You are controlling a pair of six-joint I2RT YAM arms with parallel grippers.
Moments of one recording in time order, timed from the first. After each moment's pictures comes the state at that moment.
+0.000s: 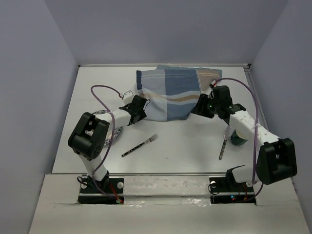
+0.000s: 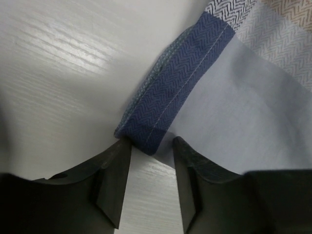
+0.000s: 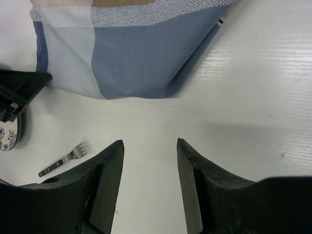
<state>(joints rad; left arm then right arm) -0.52 1.73 0.95 -0.15 -0.40 -0.88 0.27 1.37 0.95 -0.34 -0.23 0.52</state>
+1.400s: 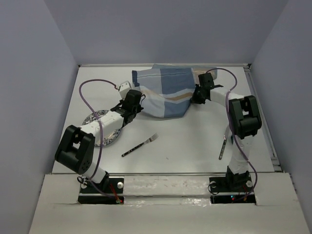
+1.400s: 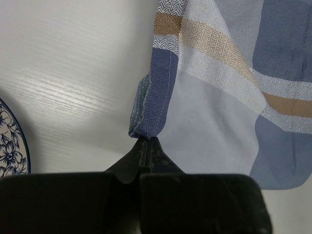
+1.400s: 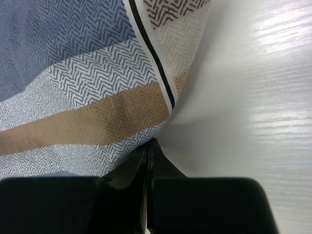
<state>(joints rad) -0.52 1.52 0.92 -0.08 -0.44 -0.74 0.22 2.05 1.43 -0.30 -0.01 0.55</state>
